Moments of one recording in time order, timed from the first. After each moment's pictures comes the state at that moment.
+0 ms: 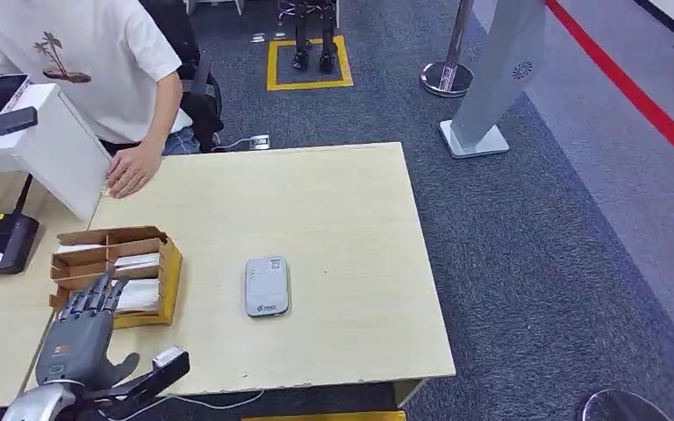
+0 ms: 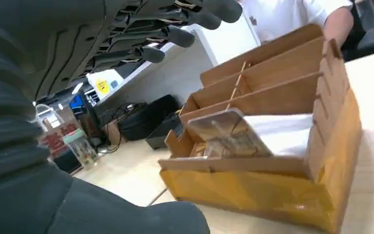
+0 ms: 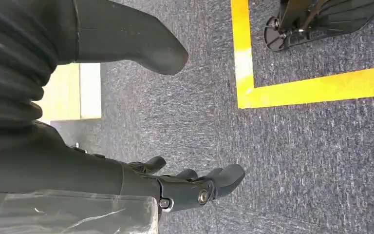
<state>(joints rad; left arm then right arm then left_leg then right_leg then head) 0.20 0.10 0.02 -1.95 -1.38 -0.34 0.10 -0.10 0.14 -1.23 -0.28 1.27 -0.03 0.03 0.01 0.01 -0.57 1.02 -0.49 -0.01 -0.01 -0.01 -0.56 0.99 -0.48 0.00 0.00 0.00</state>
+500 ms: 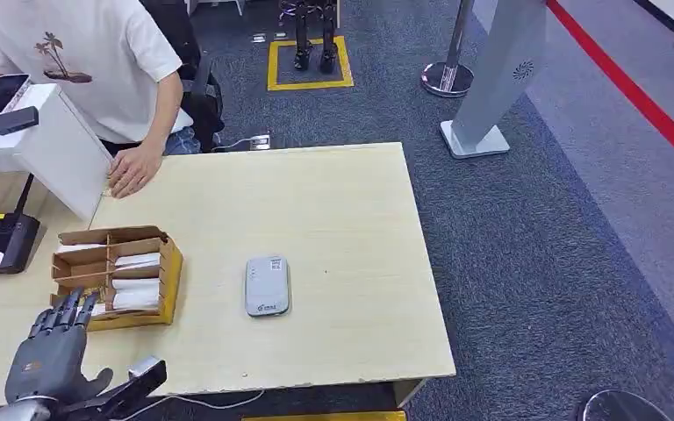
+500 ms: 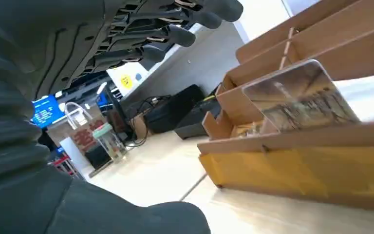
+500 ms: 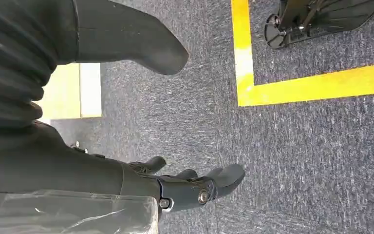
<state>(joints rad) 0.24 0.09 0.13 -1.96 -1.42 -0.35 0.08 -0.10 0.13 -1.23 -0.28 1.27 -0.03 0.03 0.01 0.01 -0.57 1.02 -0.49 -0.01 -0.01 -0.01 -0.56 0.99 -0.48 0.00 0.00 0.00</state>
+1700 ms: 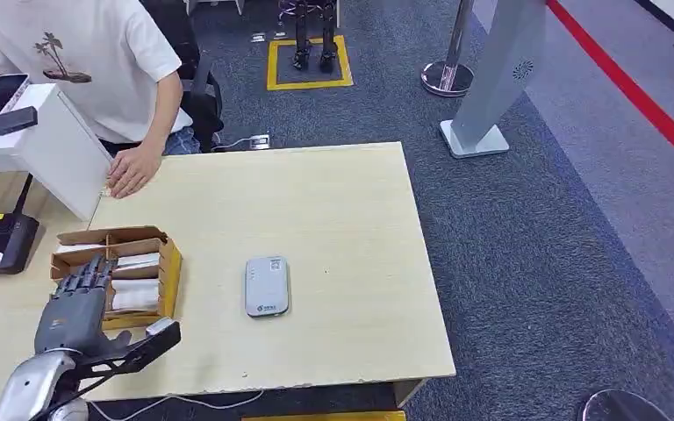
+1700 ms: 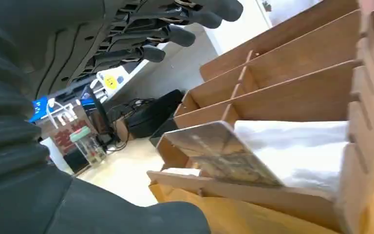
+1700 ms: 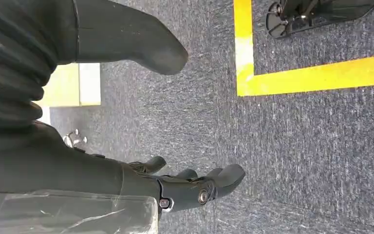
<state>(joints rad) 0.03 0.06 0.09 -1.77 -1.42 -0.34 0.06 -0.10 0.12 -1.21 -0.28 1.30 -0.03 0.03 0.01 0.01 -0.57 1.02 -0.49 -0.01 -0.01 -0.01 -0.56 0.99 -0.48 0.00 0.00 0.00</state>
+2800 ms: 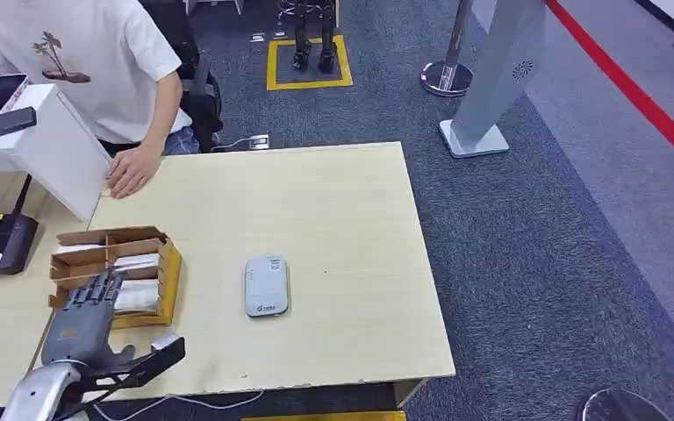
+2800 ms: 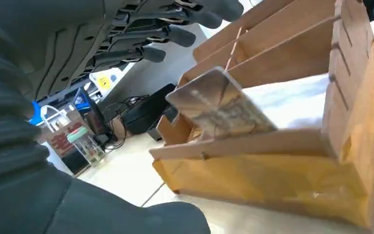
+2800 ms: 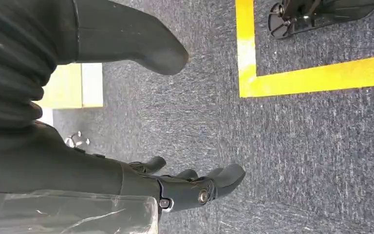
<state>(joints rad) 0.09 0.11 0.04 -1.79 -1.39 -0.37 0.10 -0.10 0.12 -1.20 -0.28 1.28 -0.03 0.04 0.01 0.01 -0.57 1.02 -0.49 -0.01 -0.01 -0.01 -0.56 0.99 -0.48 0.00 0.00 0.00</state>
